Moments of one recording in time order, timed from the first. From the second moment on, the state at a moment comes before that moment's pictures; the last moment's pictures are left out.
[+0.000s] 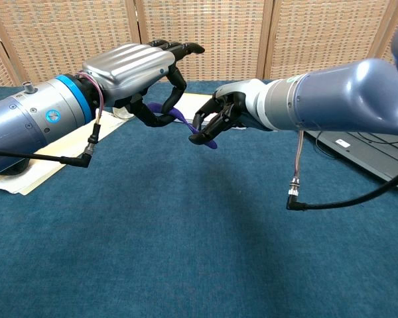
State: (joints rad) left arm -0.85 -1.66 -0.21 -1.37 1.41 1.08 0.41; right arm 1.09 -1.59 0.38 -1.62 -0.27 0.83 -0.18
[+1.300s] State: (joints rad) left arm -0.73 -1.36 -0.24 -1.37 1.36 1.19 0.31; right arm 0.97 -1.44 0.33 -1.73 -0.35 0.89 -0.13
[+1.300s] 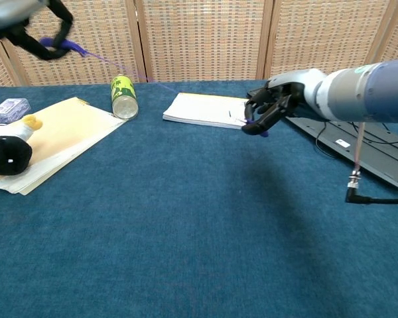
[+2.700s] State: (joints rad) left arm -0.56 -1.05 -0.28 -1.27 1.27 1.25 0.07; right arm 0.57 -1.00 0.30 -1.71 -0.64 0.73 0.22
